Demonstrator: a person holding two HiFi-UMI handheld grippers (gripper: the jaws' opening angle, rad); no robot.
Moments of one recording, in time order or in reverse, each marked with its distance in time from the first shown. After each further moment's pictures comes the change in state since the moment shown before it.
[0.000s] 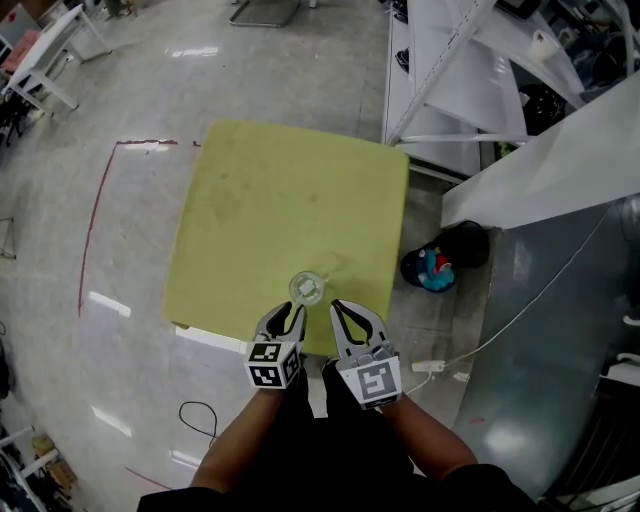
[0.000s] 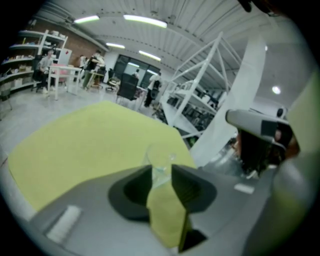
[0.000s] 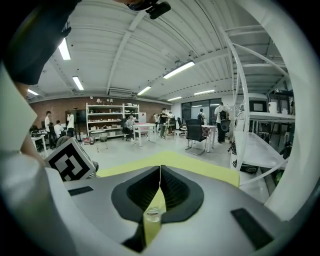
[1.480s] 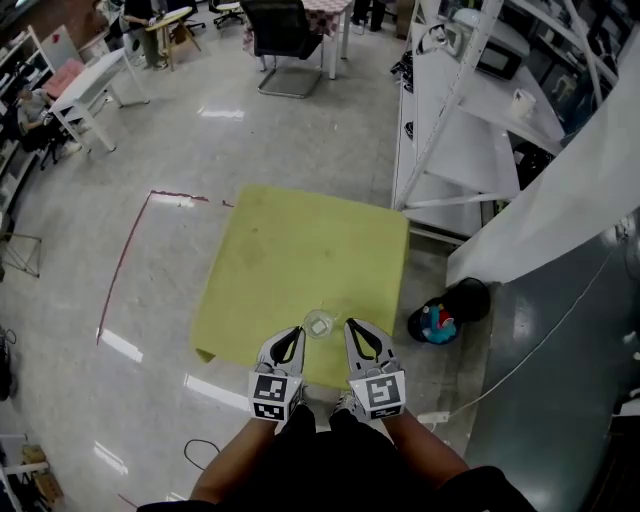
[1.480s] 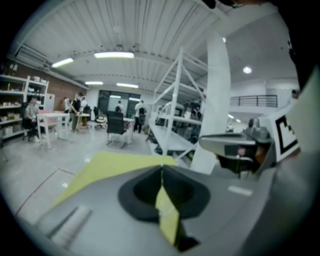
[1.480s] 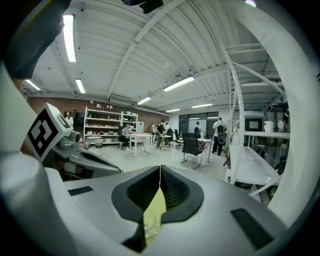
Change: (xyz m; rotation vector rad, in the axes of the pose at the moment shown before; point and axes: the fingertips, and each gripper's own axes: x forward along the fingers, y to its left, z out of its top) left arm -0.081 -0.051 0.105 0.343 -0.248 0.020; right arm -0.024 -0.020 0.047 -0.034 -0.126 -0.054
